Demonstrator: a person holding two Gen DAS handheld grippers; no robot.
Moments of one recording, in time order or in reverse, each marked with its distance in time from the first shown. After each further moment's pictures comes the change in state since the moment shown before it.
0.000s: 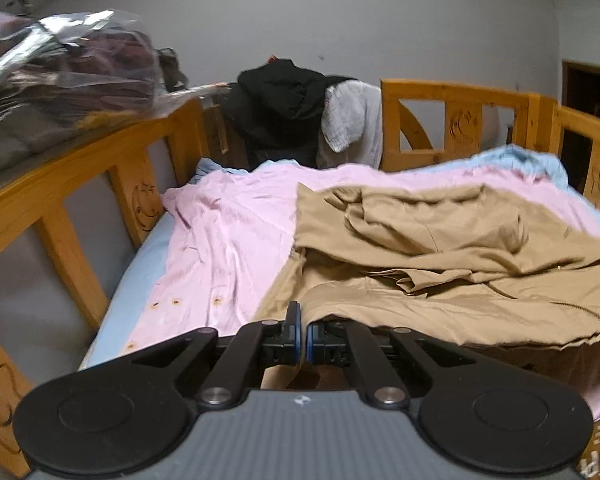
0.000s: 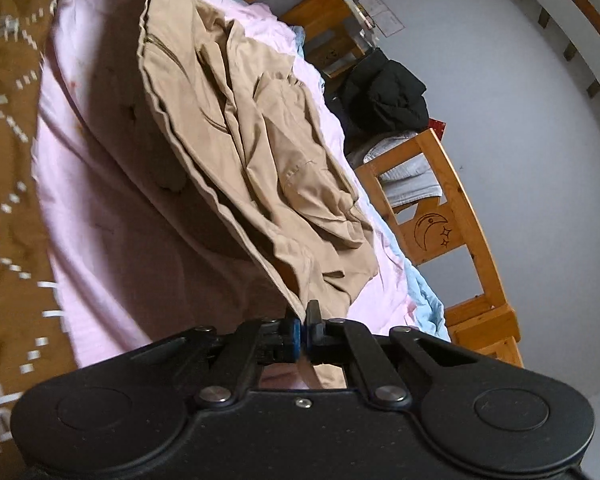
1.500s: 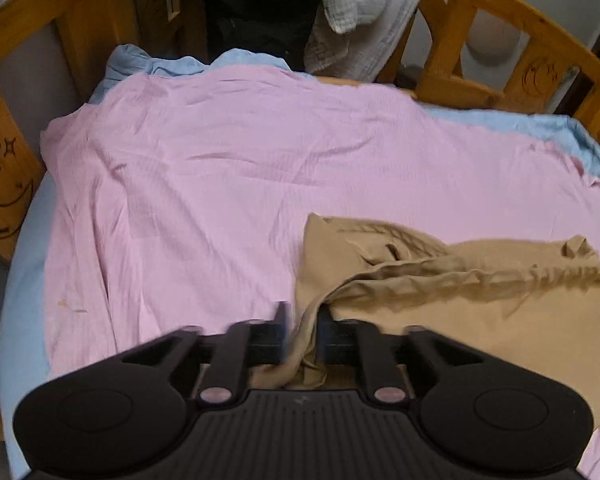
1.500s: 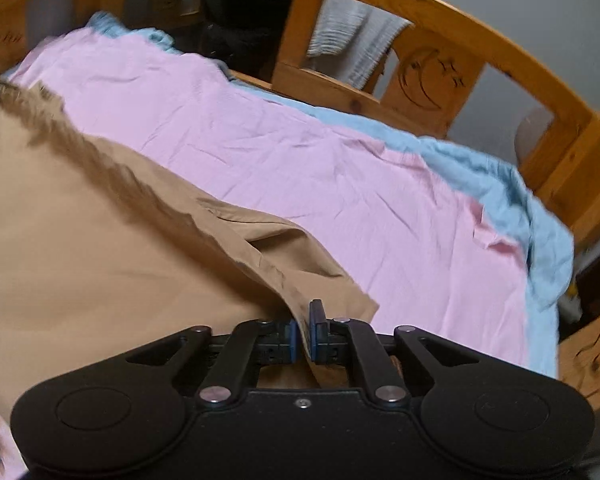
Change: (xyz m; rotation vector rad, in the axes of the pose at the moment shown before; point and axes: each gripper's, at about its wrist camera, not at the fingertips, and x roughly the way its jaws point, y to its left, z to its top) left arm 0.312 0.049 0.149 -0.121 0.486 -0.171; right arm 0.292 -0.171 0.040 0.725 0.281 0.240
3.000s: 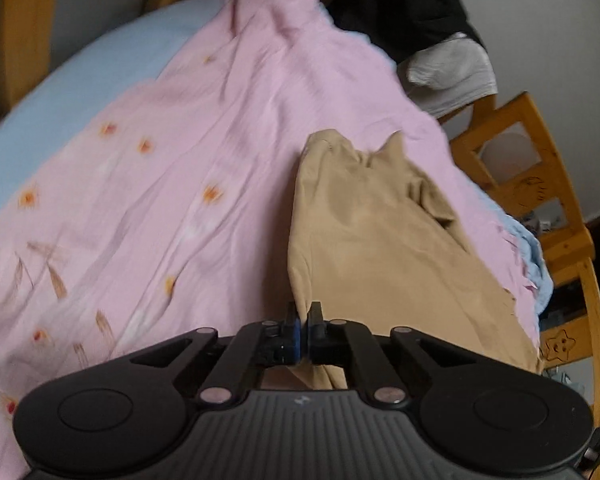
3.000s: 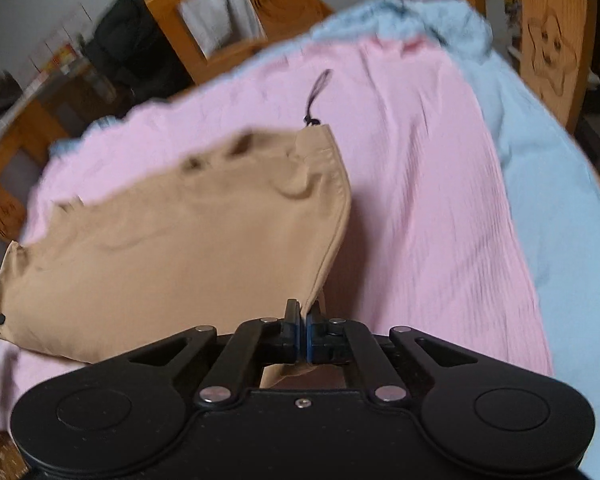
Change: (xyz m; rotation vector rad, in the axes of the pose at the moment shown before) left arm -0.053 0.088 -0.183 -0.551 -0.064 -0.243; right arm -0.097 -0.049 -0.125 0.652 0.136 0.196
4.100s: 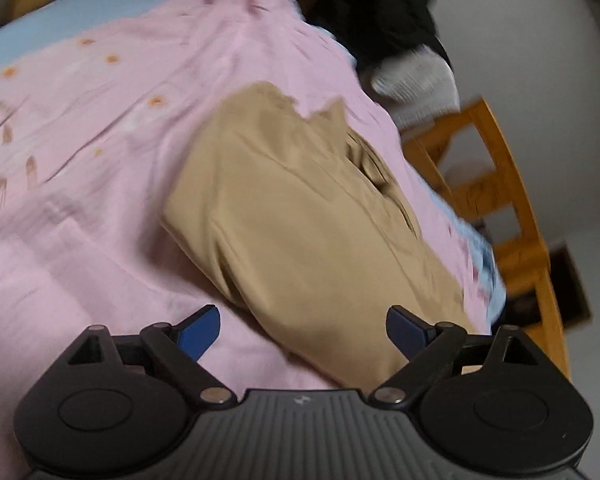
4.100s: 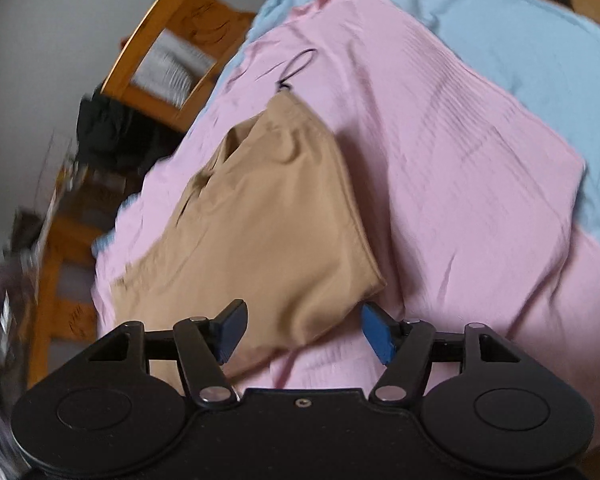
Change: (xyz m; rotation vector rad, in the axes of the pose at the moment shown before) left arm 0.004 -0.023 -0.074 -0.101 -0.096 -0.150; right arm -0.022 -0.028 -0.071 0.505 -0.052 0.234
